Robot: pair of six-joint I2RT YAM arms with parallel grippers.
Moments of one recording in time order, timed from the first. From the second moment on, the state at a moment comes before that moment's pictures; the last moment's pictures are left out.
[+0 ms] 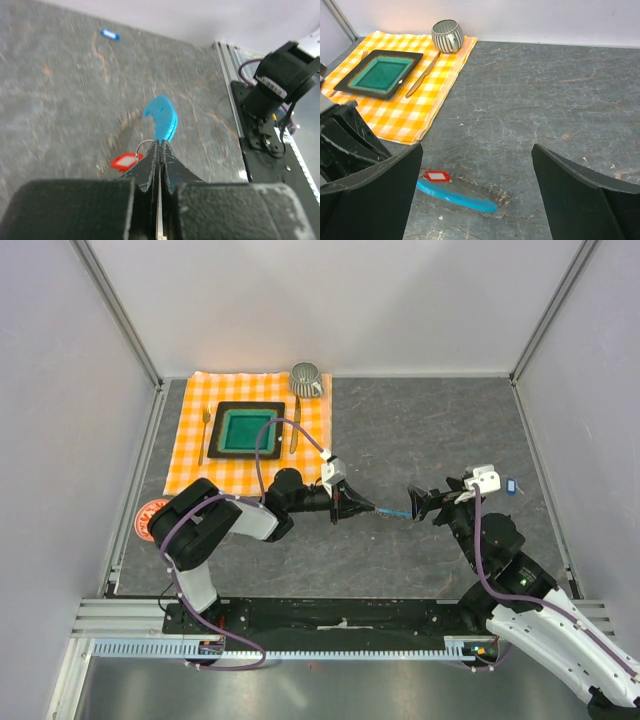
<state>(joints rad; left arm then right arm) -0.75 1.79 0.67 1.21 0.77 -0.26 0.73 0.39 0.49 -0.15 0.44 0.17</state>
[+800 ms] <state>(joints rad) -0.75 1.70 0.59 0.87 0.60 -0.30 0.73 0.40 0.52 -0.27 0.44 0.32</state>
